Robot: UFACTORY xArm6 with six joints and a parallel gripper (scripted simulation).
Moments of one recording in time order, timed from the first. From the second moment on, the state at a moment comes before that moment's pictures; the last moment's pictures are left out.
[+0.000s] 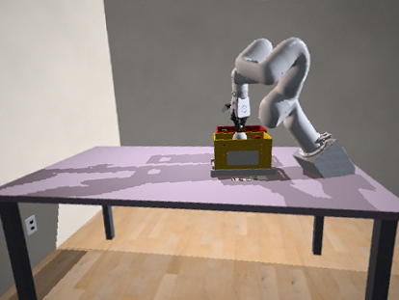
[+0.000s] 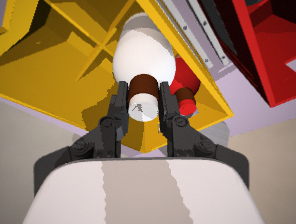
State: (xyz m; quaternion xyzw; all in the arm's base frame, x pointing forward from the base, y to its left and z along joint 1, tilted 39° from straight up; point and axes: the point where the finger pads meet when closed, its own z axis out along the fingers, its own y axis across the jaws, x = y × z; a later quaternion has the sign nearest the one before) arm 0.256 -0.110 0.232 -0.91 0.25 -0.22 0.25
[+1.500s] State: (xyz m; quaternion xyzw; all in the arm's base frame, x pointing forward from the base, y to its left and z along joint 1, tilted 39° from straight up) arm 0.269 -0.100 0.212 -0.91 0.25 -0.22 0.25
